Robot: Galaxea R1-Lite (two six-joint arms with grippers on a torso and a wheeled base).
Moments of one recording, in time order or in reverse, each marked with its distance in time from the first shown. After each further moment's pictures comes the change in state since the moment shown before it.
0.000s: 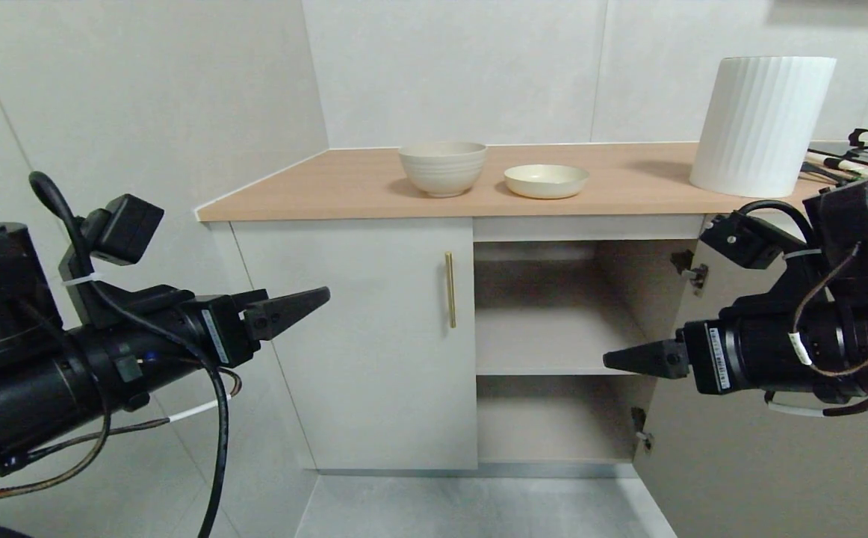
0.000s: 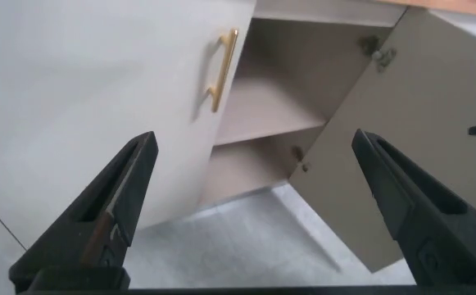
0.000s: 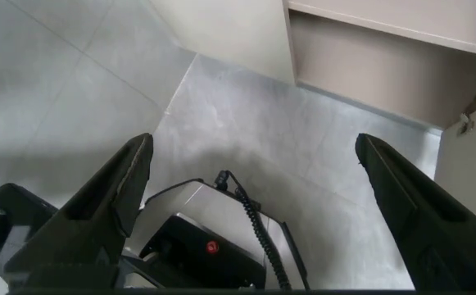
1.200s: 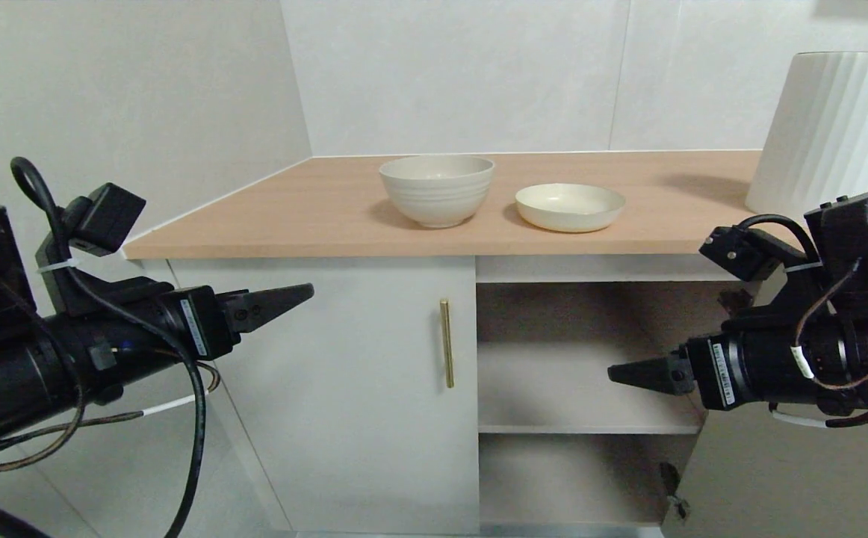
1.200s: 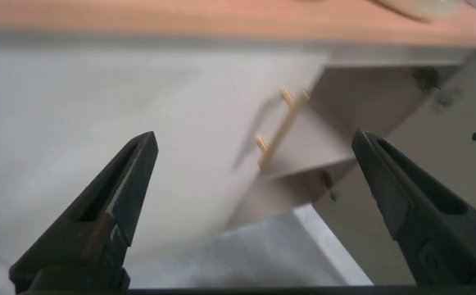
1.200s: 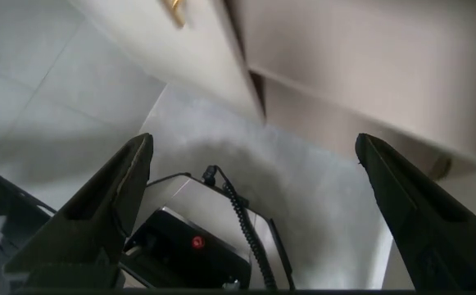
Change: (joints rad) left arm 0.038 -0.034 -0.069 0.159 -0.010 0.000; right arm -0.006 -0.010 0.045 -0.025 -0.002 -0.057
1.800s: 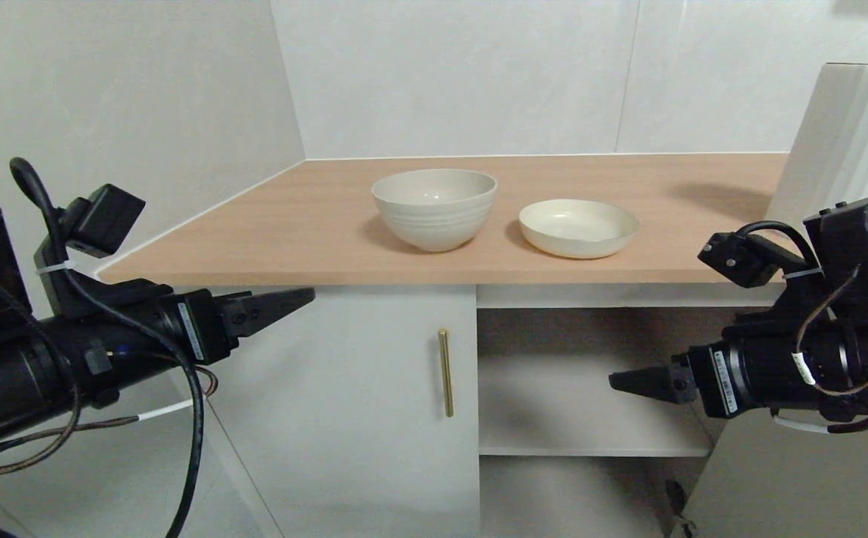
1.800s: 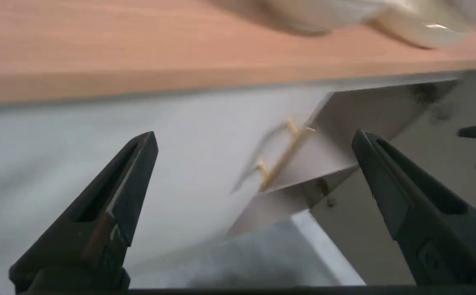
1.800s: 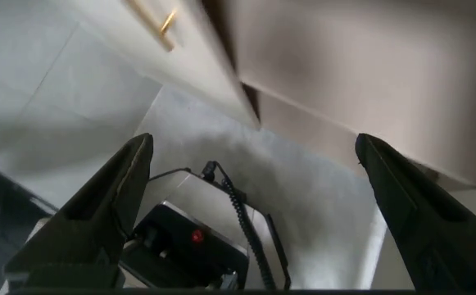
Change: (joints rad) left arm 0.000 -0.017 0.005 0.007 -0.029 0.000; right arm 0.003 -0.011 0.017 0.002 0.006 -0.022
